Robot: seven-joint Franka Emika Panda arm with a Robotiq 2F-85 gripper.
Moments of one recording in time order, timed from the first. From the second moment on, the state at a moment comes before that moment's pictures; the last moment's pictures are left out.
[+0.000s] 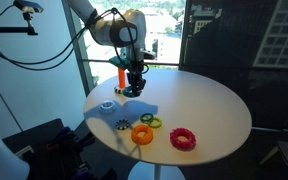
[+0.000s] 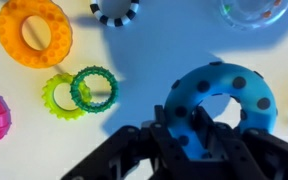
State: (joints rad) arm 0.07 0.20 0.00 -2.26 -0.03 2.39 0.19
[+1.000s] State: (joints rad) arm 0.12 0.13 0.09 -1.97 -0.02 2.09 0.18
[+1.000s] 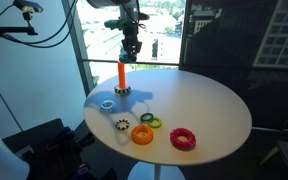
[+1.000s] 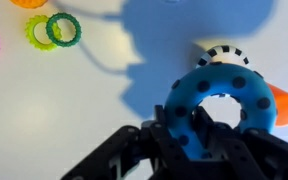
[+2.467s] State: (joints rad) arm 0.19 0.26 0.15 -1.80 0.01 1.98 0.11
